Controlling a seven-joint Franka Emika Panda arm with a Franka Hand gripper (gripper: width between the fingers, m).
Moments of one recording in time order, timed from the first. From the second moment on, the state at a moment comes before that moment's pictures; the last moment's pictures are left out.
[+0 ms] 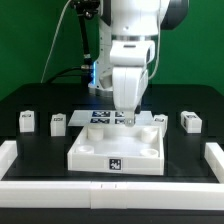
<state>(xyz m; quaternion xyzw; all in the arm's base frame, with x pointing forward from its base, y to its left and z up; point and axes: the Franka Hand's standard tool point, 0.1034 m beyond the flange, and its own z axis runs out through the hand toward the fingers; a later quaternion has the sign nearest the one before) 0.431 0.020 0.029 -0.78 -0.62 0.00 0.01</state>
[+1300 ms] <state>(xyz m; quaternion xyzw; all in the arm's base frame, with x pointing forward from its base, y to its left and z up) 0.425 0.015 0.006 -0.79 -0.62 0.00 0.02</state>
